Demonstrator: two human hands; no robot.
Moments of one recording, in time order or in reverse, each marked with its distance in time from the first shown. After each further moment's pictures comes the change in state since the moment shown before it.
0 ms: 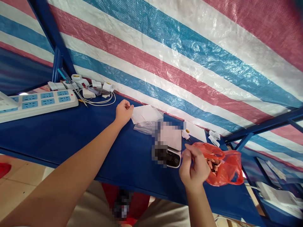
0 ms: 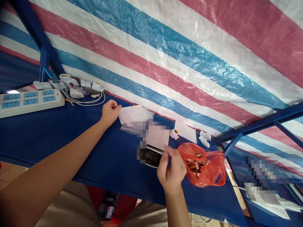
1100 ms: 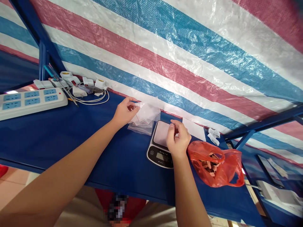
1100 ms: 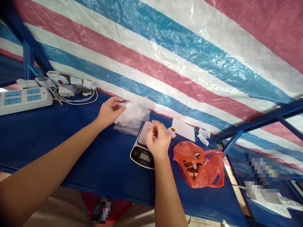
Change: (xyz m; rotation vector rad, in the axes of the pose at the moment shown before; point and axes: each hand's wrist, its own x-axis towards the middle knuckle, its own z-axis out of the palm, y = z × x) left_hand -0.019 0.031 0.011 -0.067 -0.240 0.114; right_hand 0.047 0.033 0.073 0.070 0.044 0.025
